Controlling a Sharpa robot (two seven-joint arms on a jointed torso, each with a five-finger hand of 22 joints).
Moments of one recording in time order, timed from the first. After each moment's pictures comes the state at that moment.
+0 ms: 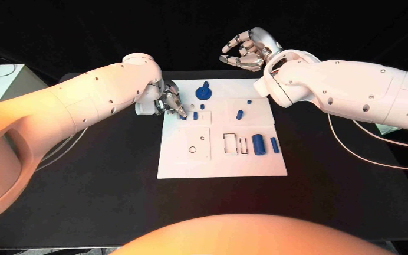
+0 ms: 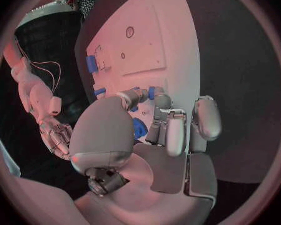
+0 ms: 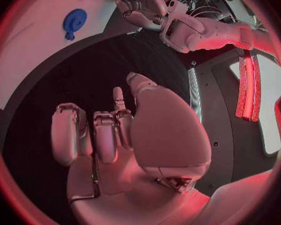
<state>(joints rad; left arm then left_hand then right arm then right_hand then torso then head) 1.34 -0.30 -0.14 0.86 -0.95 0.50 -0.44 1.16 -0.17 0.65 0.17 0.36 0.86 0.08 0.73 0.62 1.14 0.01 1.16 0.71 1.46 -0.04 1.53 1.31 0.10 1.30 0.06 1.39 1.23 1.36 -0.78 -0.15 1.44 -0.77 -0.63 0.02 1.40 -0.22 0.28 0.28 0.27 0.94 0.13 0.36 0.26 1.47 0.04 1.44 1.31 1.46 -0.03 1.55 1.31 0.03 1.47 0.07 1.36 1.31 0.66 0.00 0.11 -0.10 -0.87</state>
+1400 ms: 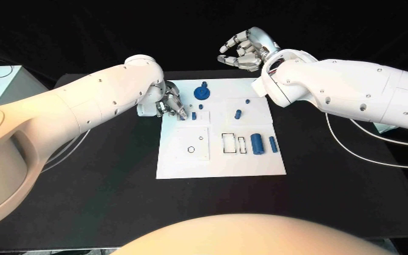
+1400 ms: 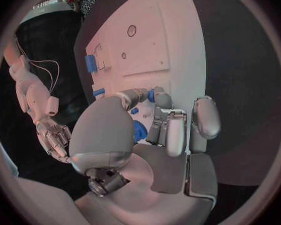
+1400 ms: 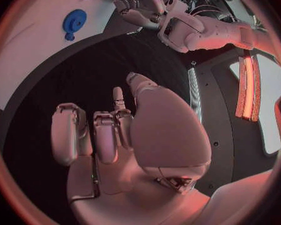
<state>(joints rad) 1.33 -0.27 -0.14 0.83 -0.93 0.50 -0.47 1.14 -0.15 0.65 0.17 0.36 0.85 0.09 0.73 0.63 1.13 0.01 1.16 0.67 1.46 -0.04 1.54 1.31 0.10 1.29 0.07 1.39 1.22 1.36 -0.78 -0.15 1.45 -0.77 -0.63 0.02 1.40 -0.22 0.28 0.28 0.27 0.94 0.13 0.36 0.26 1.47 0.04 1.44 1.31 1.46 -0.03 1.55 1.31 0.03 1.47 0.07 1.36 1.31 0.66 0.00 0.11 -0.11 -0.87</state>
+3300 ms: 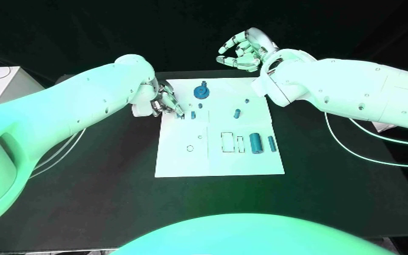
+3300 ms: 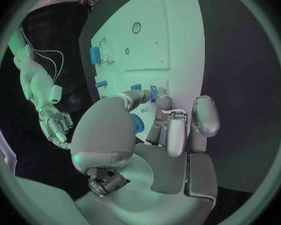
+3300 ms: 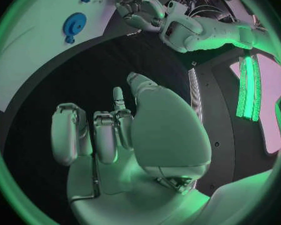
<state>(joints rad) 1.33 -0.30 -0.13 0.84 -0.86 0.47 -0.47 1.15 -0.11 0.64 0.16 0.45 0.83 0.10 0.65 0.63 1.13 0.02 1.20 0.72 1.47 -0.03 1.53 1.31 0.10 1.27 0.08 1.38 1.21 1.36 -0.78 -0.15 1.44 -0.77 -0.62 0.01 1.39 -0.22 0.29 0.28 0.27 0.94 0.13 0.36 0.26 1.47 0.04 1.44 1.31 1.46 -0.03 1.55 1.31 0.03 1.47 0.07 1.36 1.31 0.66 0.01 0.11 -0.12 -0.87</state>
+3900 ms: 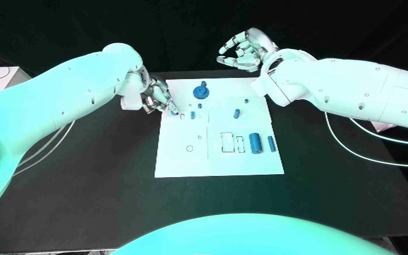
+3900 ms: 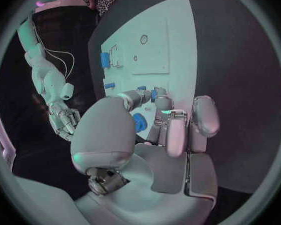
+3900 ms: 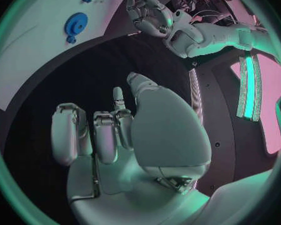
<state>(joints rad) 1.36 -0.34 -0.09 0.84 -0.82 0.62 -0.47 1.15 -0.11 0.64 0.16 0.45 0.84 0.10 0.65 0.63 1.13 0.02 1.20 0.73 1.47 -0.03 1.53 1.31 0.10 1.27 0.08 1.39 1.22 1.36 -0.78 -0.15 1.44 -0.77 -0.61 0.01 1.39 -0.22 0.29 0.28 0.27 0.94 0.13 0.36 0.26 1.47 0.04 1.44 1.31 1.46 -0.03 1.55 1.31 0.03 1.47 0.07 1.36 1.31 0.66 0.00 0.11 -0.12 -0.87</state>
